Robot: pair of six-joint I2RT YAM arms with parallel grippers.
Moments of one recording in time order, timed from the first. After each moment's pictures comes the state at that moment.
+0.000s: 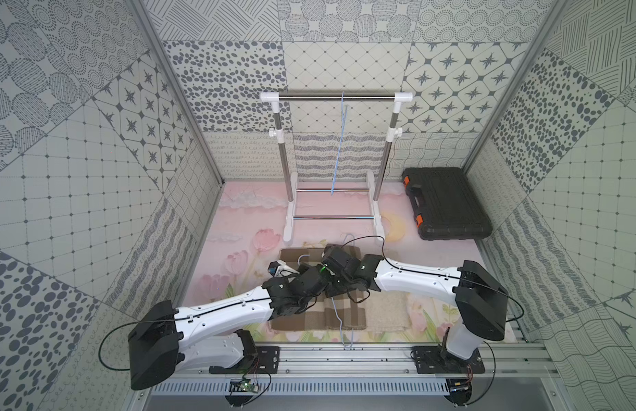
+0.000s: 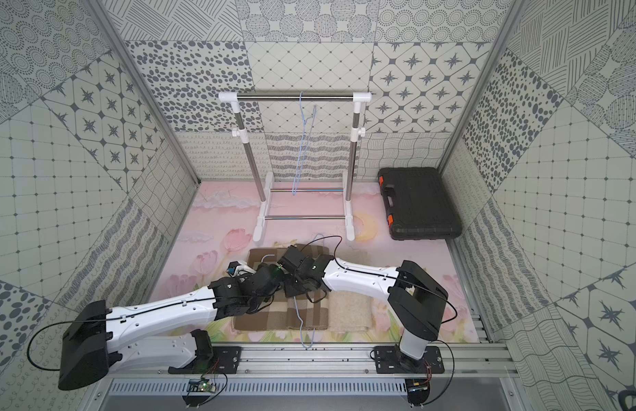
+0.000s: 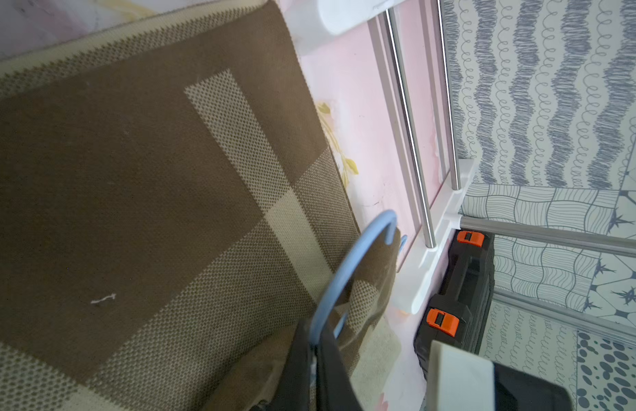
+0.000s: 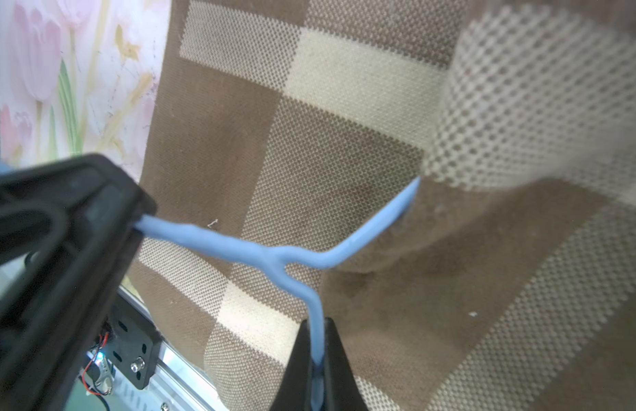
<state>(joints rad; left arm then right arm) -0.95 1.18 0.69 -0.46 -0.61 -1.93 1.07 1.70 1.14 -0.49 -0.04 0.73</state>
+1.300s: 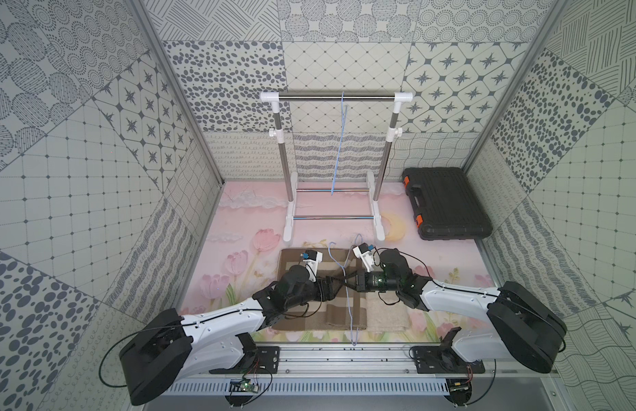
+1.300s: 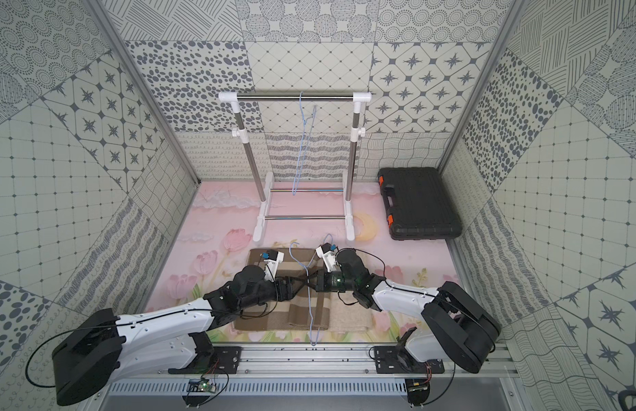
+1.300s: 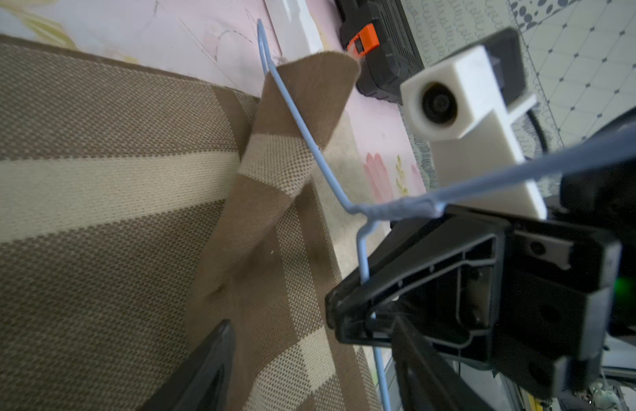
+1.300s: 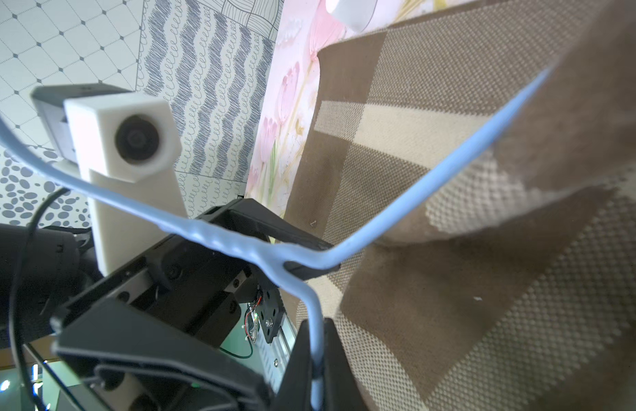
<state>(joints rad) -0.78 1.15 0.38 0.27 0.18 -0.78 0.76 1.37 0.48 0.42 -0.56 0.89</state>
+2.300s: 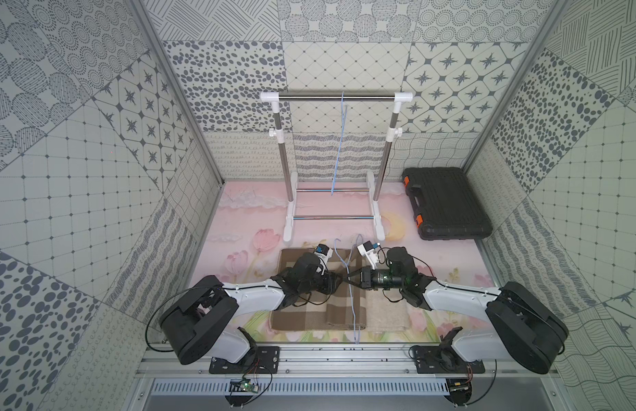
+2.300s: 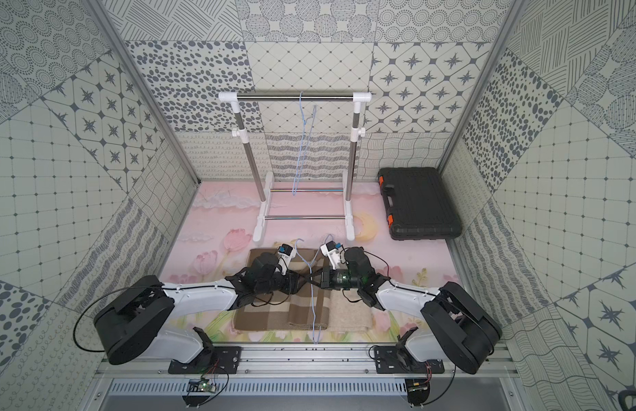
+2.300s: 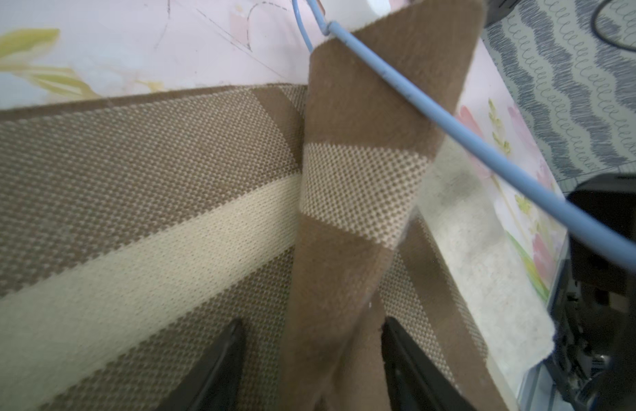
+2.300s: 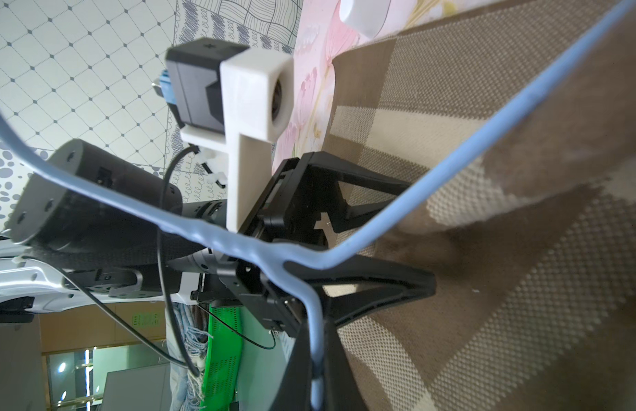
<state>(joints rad) -0.68 1.49 0.51 0.29 0.21 -0.48 0.68 1.37 0.45 0.49 -0.67 0.94</state>
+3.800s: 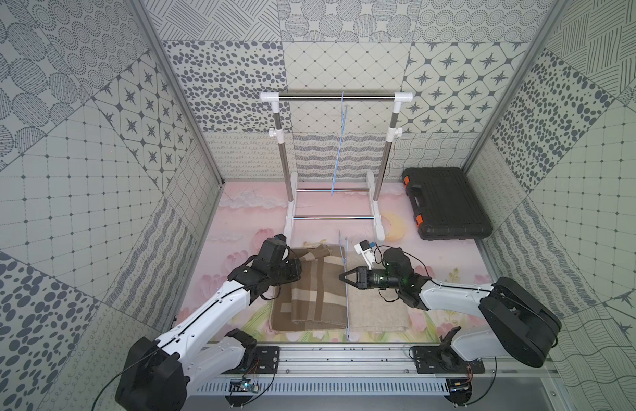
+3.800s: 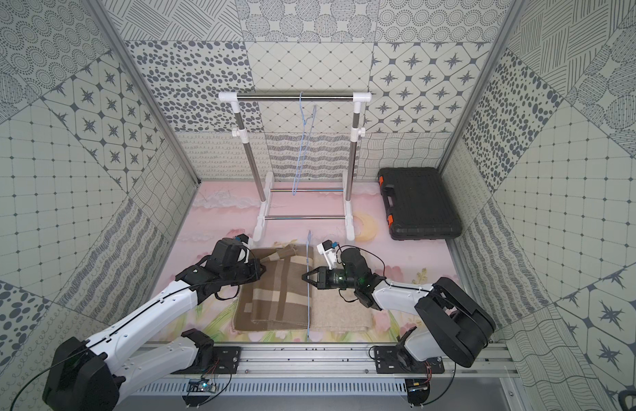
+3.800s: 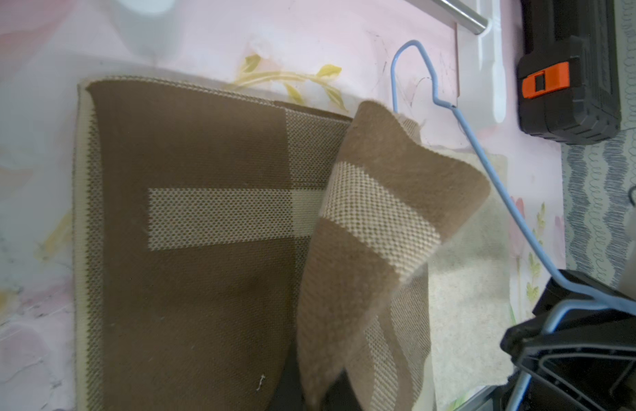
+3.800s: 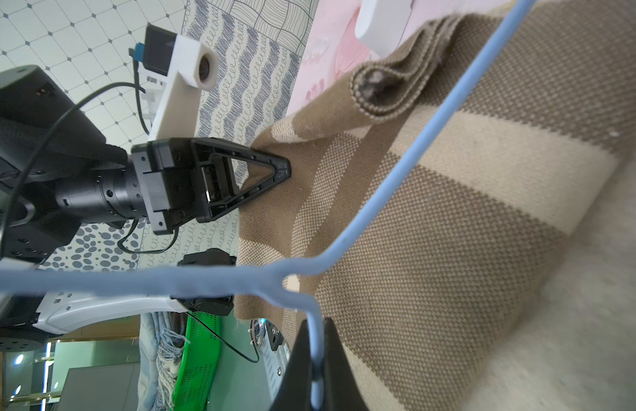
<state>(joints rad) -0.37 1.05 0.65 -0.51 0.16 -0.63 0.72 1.42 0.45 0.57 -0.61 0.86</state>
